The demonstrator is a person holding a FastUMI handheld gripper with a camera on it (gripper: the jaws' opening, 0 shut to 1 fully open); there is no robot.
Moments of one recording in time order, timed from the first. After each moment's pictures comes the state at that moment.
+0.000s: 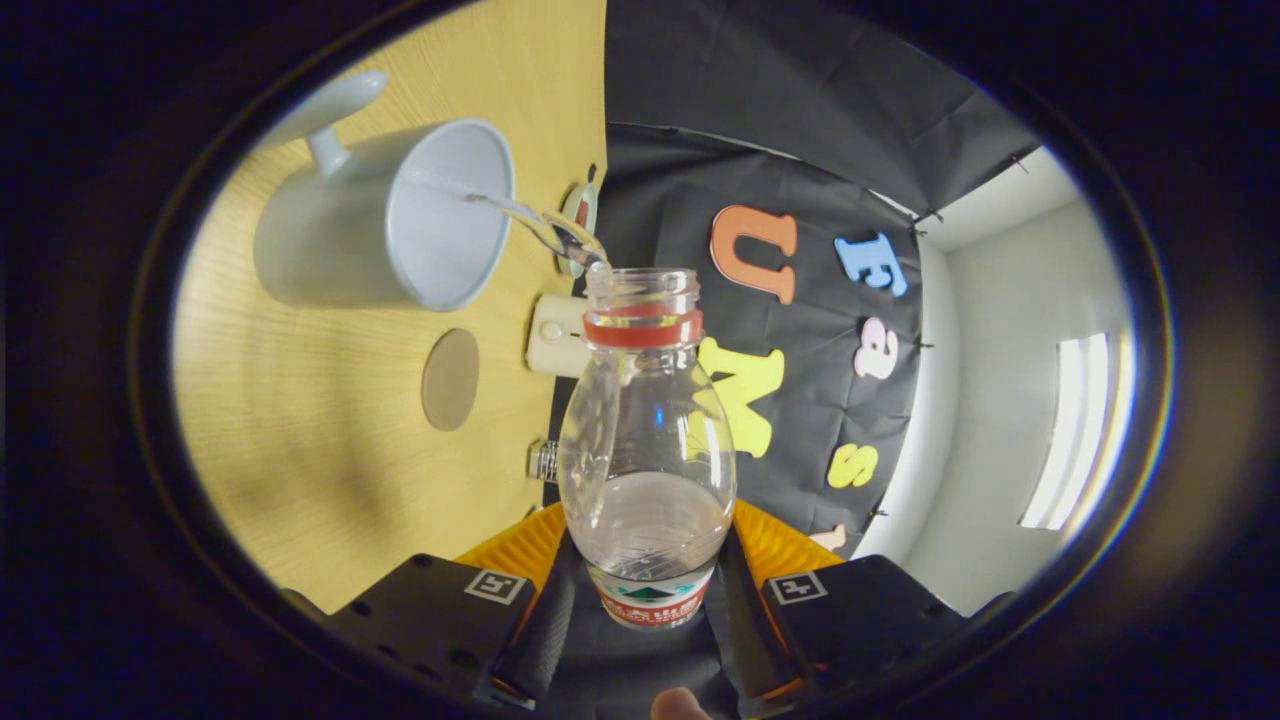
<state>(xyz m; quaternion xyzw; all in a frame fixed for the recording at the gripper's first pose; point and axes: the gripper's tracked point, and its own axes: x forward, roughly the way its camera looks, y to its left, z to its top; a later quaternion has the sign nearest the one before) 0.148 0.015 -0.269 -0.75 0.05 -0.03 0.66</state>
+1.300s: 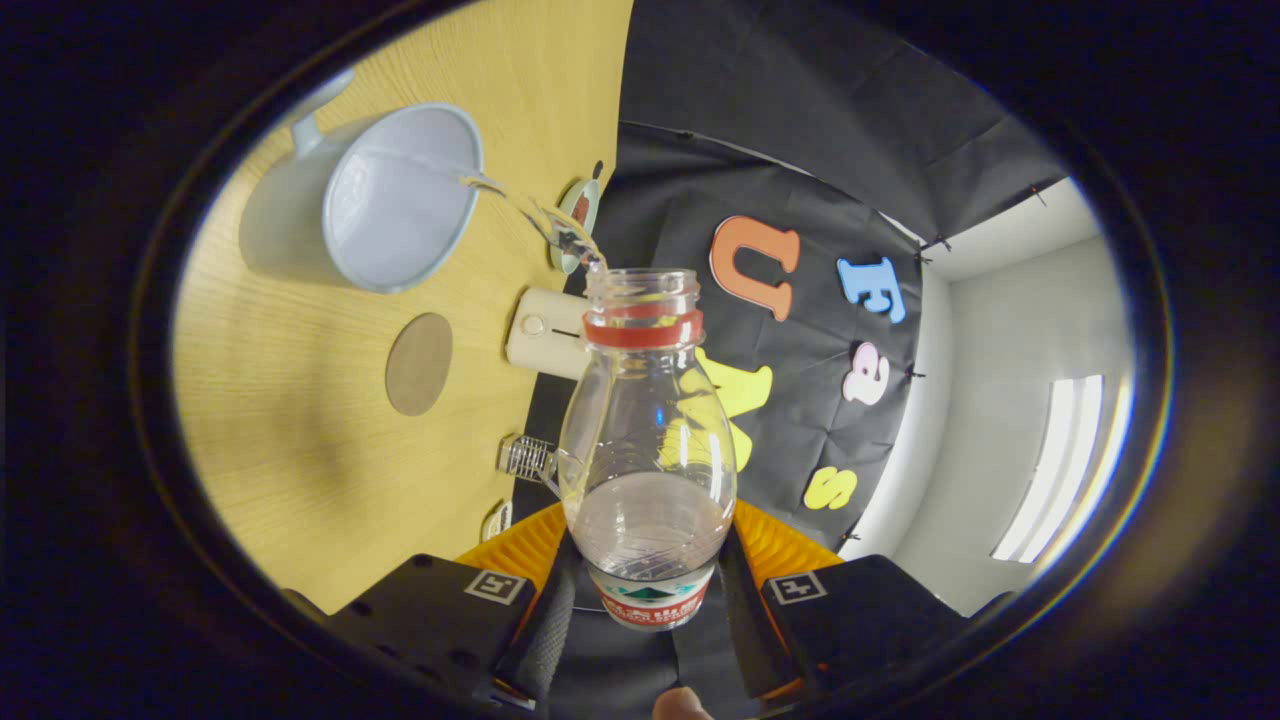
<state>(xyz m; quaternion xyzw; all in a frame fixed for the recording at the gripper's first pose) 0.164 0.020 -0.241 -0.78 0.04 -0.03 0.63</state>
